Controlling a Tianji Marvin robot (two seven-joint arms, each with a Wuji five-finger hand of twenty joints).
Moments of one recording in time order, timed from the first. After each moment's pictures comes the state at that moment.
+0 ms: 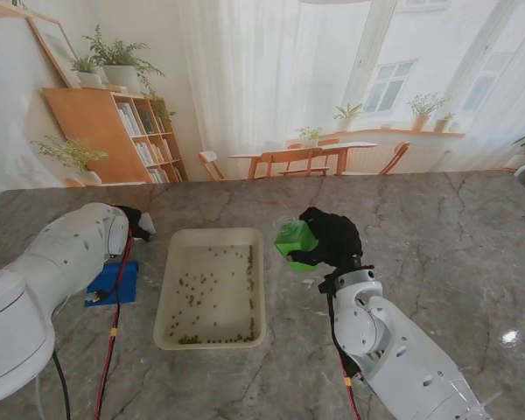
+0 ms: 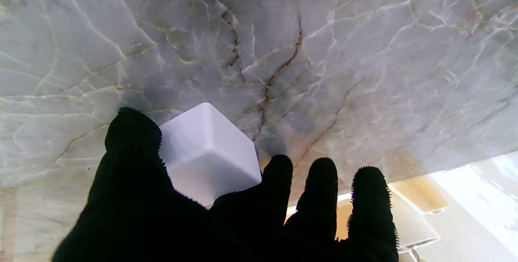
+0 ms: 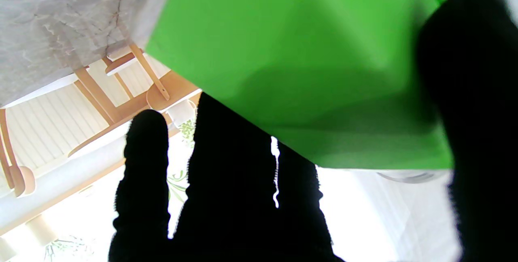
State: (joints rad) left arm 0.56 -1.28 -0.25 -0.27 0.45 0.09 -0.16; right arm -1.38 -1.21 1.03 -1.34 -0.70 -0.04 -0.58; left_hand 0.80 -0.04 -0.05 -0.09 0.23 0.45 0.07 0.53 0.33 0.31 0.08 0.41 0.18 0.32 0.22 0.48 -0.10 0.36 0.57 0.68; right_hand 0.38 -1.17 0.99 -0.28 0.68 -0.01 0.95 0.60 1.06 0.04 0.66 0.84 0.93 0.01 0.88 0.59 0.43 0.29 1.16 0.42
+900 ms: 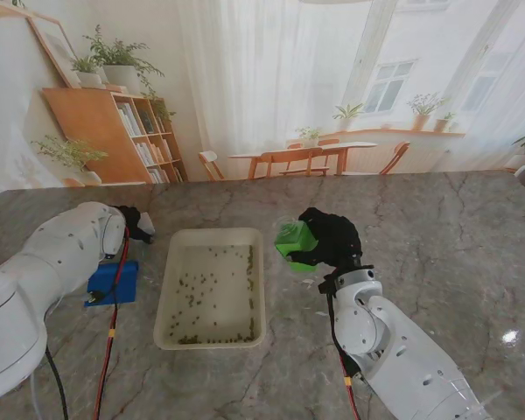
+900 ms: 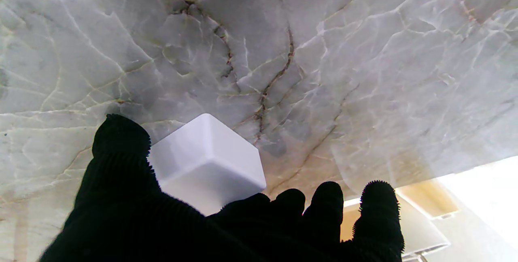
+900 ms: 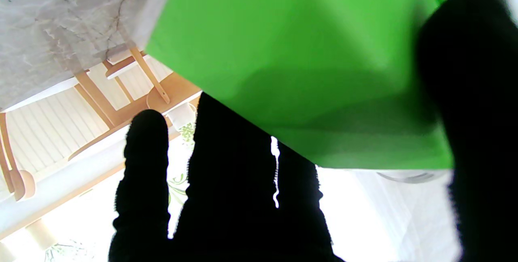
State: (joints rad) left arm 0.56 -1.25 -0.24 -0.30 0.46 0.06 -0.19; right arm -1.38 -1.21 1.03 -1.34 -0.69 -0.04 -0.57; left_hand 0.72 -0.03 -0.03 -0.08 0.16 0.54 -0.03 0.00 0.11 0.44 0.00 0.20 0.05 0.36 0.12 0.38 -0.11 0.41 0.33 0.66; right_hand 0.38 -1.17 0.99 -0.28 0.68 -0.01 0.95 0.60 1.06 0.04 0.66 0.84 0.93 0.01 0.88 0.59 0.43 0.29 1.16 0.42
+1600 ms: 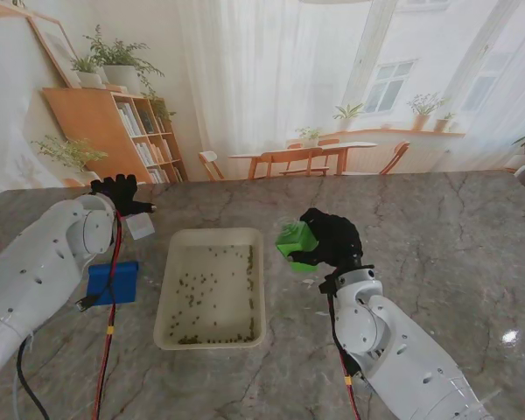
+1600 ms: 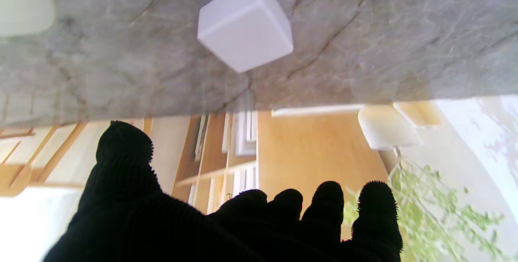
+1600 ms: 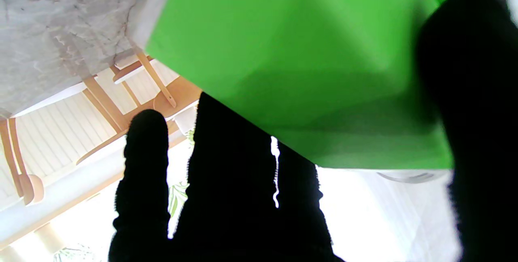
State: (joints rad) left arm 0.94 -1.04 -0.98 -1.06 0.89 0.18 -0.27; right arm -1.37 -1.21 1.02 -1.32 -0.68 -0.04 -0.56; left_hand 0.72 0.03 -0.03 -0.08 0.17 0.50 -0.03 0.04 0.10 0.42 0.00 0.22 0.05 0.36 0.12 0.39 -0.11 0.39 0.32 0.68; right_hand 0.38 -1.17 0.99 -0.28 0.68 -0.01 0.95 0.60 1.06 0.04 0.66 0.84 0.93 0.01 0.88 0.59 0.43 0.29 1.16 0.42
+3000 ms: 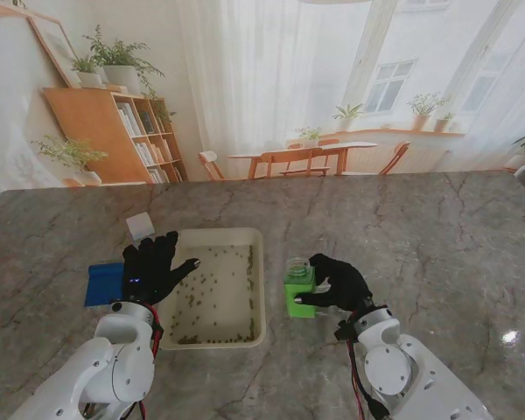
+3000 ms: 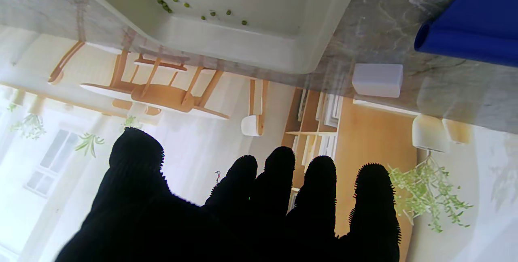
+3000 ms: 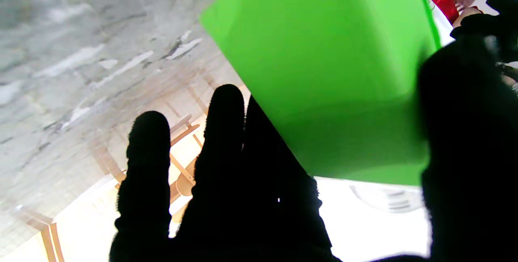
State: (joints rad) left arm 1.74 -1.10 -1.17 -1.84 0.94 0.39 0.14; right arm -1.53 -1.17 1.13 -1.27 -0.61 -0.34 -0.41; left_hand 0.77 0.08 -0.04 -0.08 0.32 0.35 0.11 0.46 0.42 0.32 0.09 0.31 0.27 0.30 0.14 0.36 -0.02 0.37 0.44 0.69; right_hand 0.43 -0.83 0.68 -0.28 0.55 -0.01 0.95 0.57 1.03 -0.05 0.52 0.72 0.92 -0.06 0.70 0.52 0.41 0.27 1.15 0.39
